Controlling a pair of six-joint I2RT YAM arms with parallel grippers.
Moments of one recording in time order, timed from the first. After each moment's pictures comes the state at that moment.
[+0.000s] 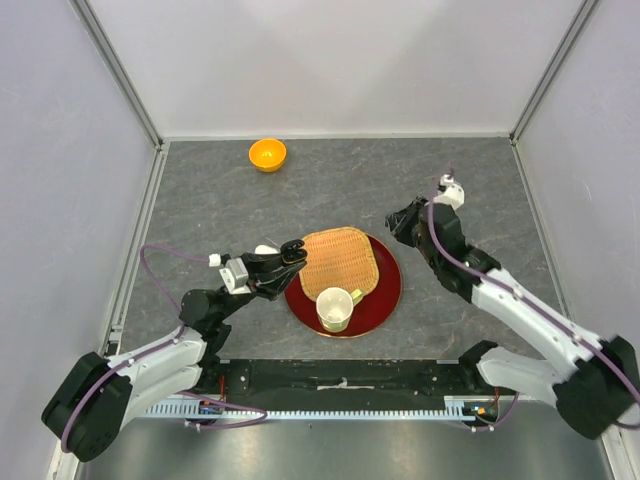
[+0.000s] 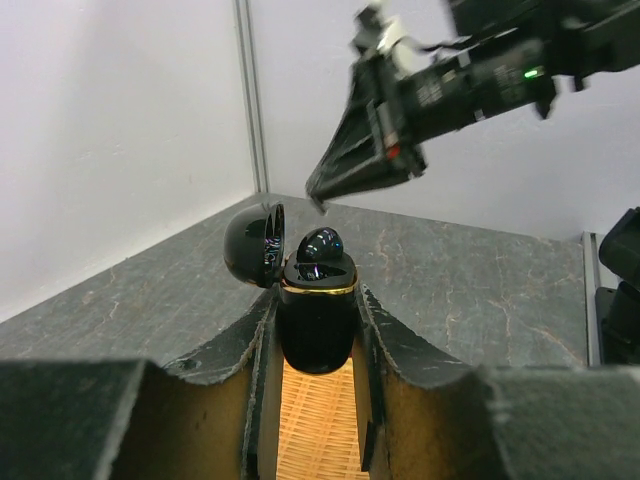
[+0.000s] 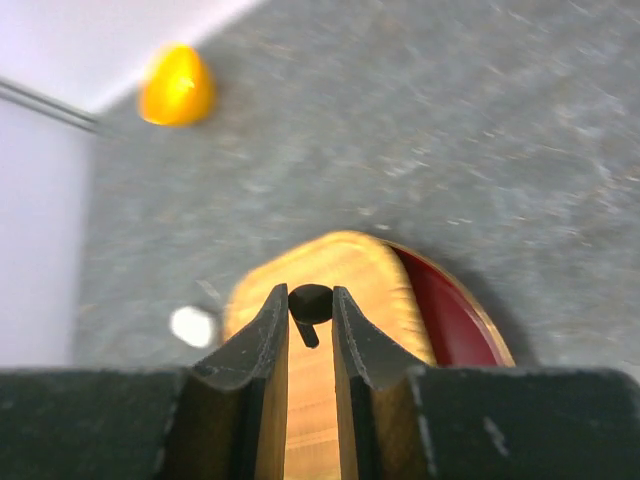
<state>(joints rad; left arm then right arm) -0.60 0.88 0.08 1.29 0.44 -0.14 0.54 1.13 0.80 -0.14 0.31 0.80</state>
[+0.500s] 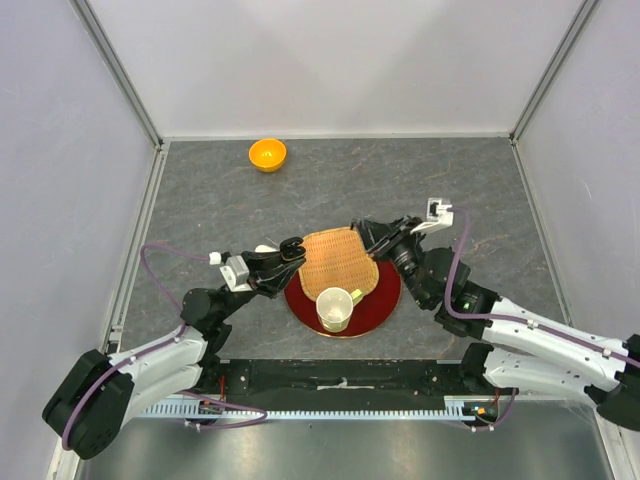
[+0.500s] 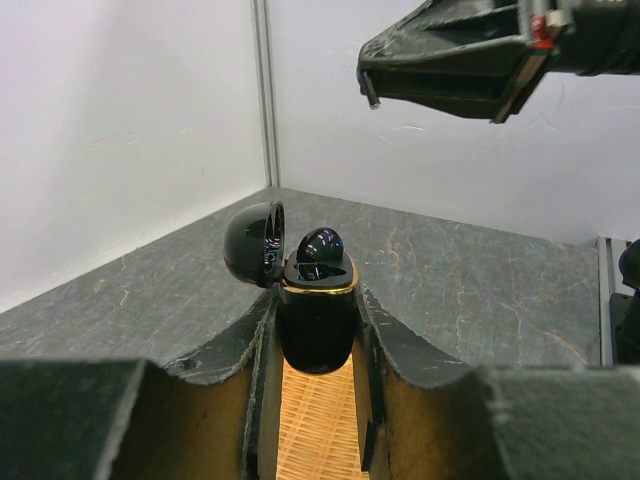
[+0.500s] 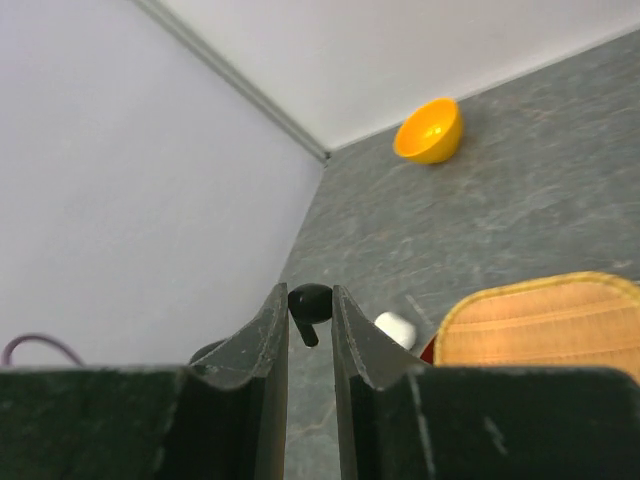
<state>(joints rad) -0.60 0.90 0.08 1.29 0.39 -0.14 0.98 0.90 0.70 0.26 0.54 0.76</state>
